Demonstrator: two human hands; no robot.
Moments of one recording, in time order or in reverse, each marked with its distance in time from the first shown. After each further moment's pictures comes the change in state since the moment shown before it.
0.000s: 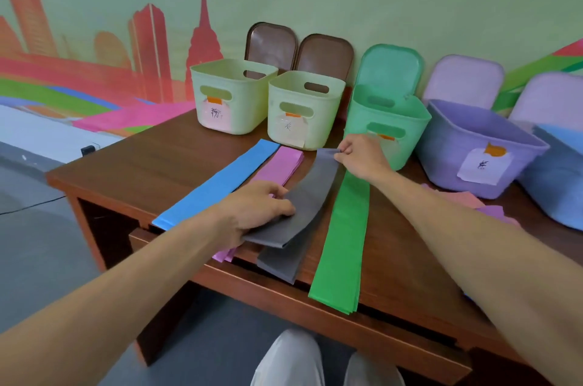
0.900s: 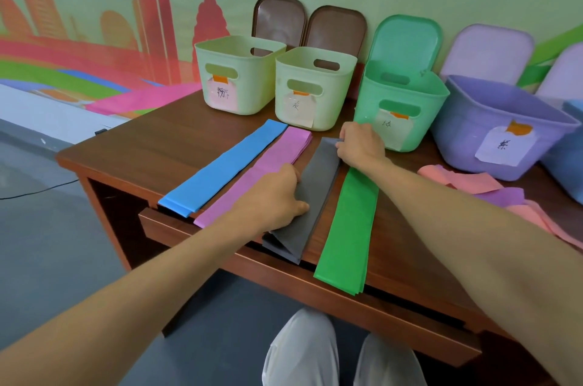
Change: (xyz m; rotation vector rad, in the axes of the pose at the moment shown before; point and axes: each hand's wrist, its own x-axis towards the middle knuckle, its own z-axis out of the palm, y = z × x) left_hand 0.017 -0.010 0.020 0.731 0.214 0.181; right_hand 0.005 -0.006 0.036 -0.325 0.005 0.021
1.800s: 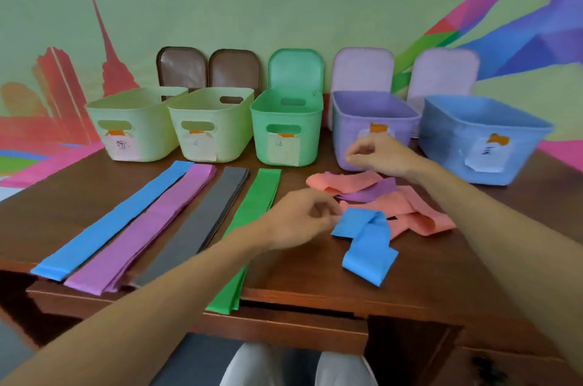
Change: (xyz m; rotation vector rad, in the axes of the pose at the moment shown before) left_hand 0.020 0.150 0.083 -0.131 -0.091 0.604; right_hand -0.073 0.206 -0.120 0.484 -0.123 -0.102
